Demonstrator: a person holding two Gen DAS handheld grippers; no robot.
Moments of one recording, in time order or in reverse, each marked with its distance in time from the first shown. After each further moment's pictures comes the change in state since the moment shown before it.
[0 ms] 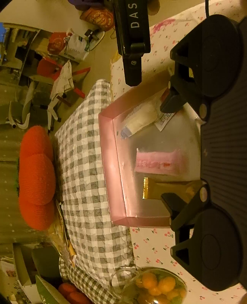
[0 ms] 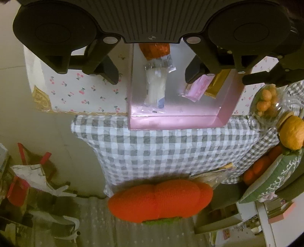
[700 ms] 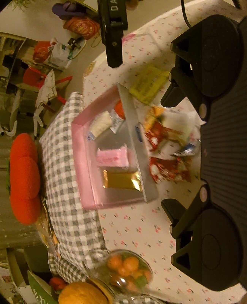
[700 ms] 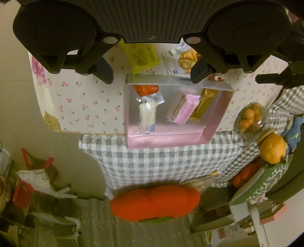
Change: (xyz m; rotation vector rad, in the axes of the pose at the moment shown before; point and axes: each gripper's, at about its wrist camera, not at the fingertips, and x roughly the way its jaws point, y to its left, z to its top) left arm -0.060 0.012 -0.054 0.041 0.095 -0.009; right arm -0.065 0.012 -0.057 0.005 0.003 0.021
